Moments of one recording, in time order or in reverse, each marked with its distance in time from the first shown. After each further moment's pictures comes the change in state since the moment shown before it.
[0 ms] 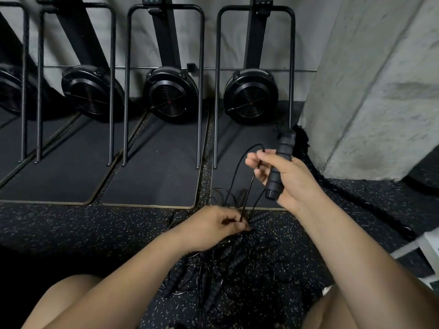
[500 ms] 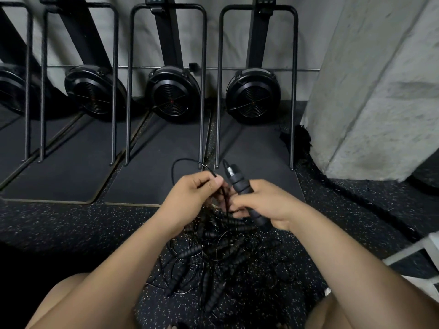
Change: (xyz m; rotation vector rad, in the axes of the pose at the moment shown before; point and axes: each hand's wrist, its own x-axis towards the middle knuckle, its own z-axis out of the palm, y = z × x) left_hand -0.004 0.002 -0.040 -0.468 0.422 0.076; right_hand -0.003 0.043 0.003 -0.742 -0.304 0.287
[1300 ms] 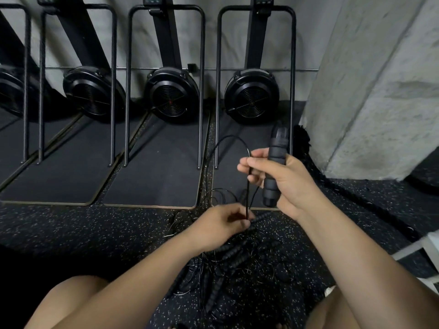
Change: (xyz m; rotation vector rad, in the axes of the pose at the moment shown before) left_hand -0.006 -0.040 0.050 0.257 -0.318 -0.109; right_hand -0.021 -0.028 -0.020 0.540 0.226 -0.356
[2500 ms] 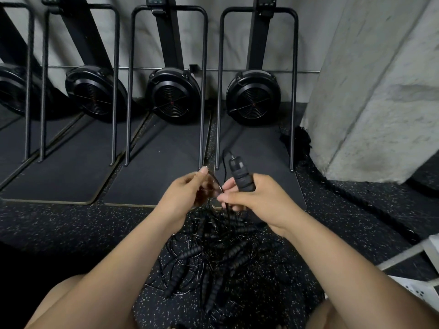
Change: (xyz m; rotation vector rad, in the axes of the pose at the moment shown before) left_hand -0.003 0.011 -0.065 -0.547 0.416 -0.132; right_hand -0.012 0.030 0.019 -0.538 -0.180 0.117
